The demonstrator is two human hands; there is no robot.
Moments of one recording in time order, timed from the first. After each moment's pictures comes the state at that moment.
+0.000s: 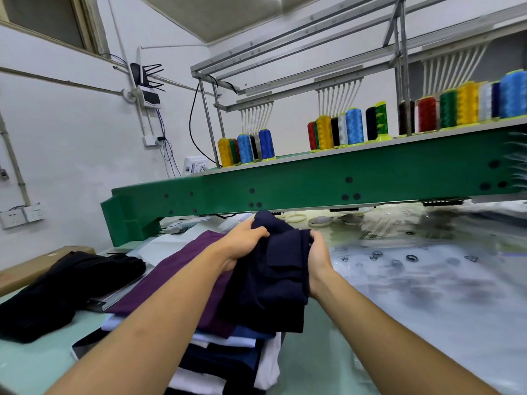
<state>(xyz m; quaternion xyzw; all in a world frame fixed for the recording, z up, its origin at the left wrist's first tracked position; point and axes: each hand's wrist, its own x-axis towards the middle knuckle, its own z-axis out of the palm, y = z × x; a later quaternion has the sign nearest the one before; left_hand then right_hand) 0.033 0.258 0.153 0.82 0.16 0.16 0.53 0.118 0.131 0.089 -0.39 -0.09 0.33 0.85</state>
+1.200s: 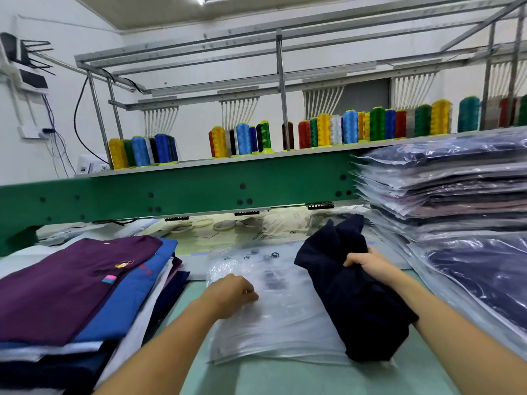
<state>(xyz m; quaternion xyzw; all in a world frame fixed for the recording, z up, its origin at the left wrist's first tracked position) 0.124 0.075 0.029 1.00 0.02 0.02 0.07 0.236 -0.252 0.046 -0.76 -0.07 0.04 0.65</state>
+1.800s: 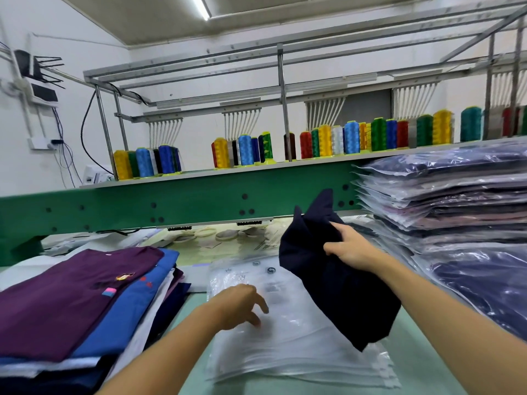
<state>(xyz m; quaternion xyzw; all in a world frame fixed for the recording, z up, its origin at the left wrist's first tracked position) 0.142 0.073 0.035 1.00 -0.10 0.01 0.00 0.214 -0.217 0.118 -0.77 -0.34 -0.03 0.55</state>
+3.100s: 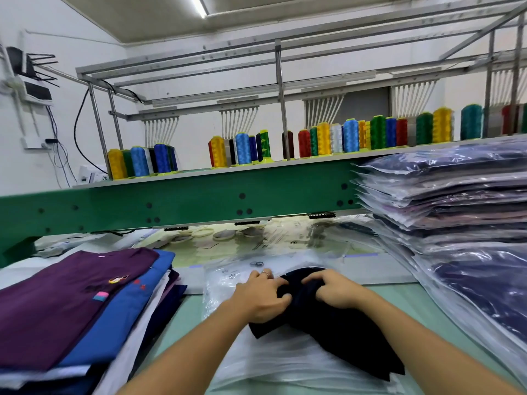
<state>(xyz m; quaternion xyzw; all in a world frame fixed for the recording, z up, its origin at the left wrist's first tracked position) 0.152 0.011 0.051 1.00 0.03 0.01 0.05 0.229 -0.189 0.046 -0.91 -0.27 0.08 0.31</state>
